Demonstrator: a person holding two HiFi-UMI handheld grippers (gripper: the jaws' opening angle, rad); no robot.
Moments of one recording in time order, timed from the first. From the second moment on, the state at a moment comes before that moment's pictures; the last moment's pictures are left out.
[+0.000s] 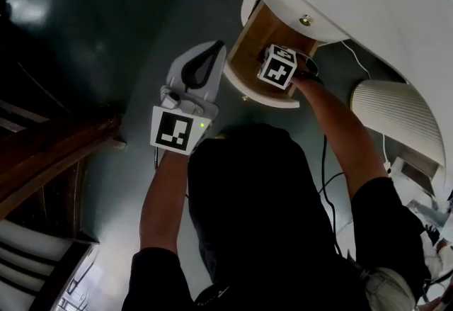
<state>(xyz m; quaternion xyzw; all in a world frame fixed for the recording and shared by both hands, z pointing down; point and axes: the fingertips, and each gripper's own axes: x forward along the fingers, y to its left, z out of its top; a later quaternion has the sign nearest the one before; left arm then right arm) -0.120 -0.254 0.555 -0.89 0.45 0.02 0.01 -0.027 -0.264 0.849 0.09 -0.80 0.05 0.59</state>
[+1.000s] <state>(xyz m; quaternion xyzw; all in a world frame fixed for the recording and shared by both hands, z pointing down) -0.128 -0.256 0.583 -0.89 0.45 0.01 0.01 -0.025 -0.278 0.894 0.07 -0.78 0.01 0.63</state>
